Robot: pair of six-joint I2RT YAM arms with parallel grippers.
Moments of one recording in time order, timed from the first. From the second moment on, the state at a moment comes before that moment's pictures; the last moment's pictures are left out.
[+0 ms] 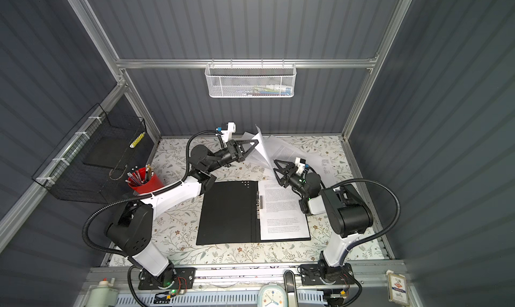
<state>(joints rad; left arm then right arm) -0.60 1.68 1.15 0.91 0.67 -1.31 0.22 1.77 0.52 1.36 -0.62 1.64</state>
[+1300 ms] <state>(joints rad) -0.59 1.60 1.07 0.85 0.65 -1.31 0.18 1.85 0.56 1.36 -0.62 1.73</state>
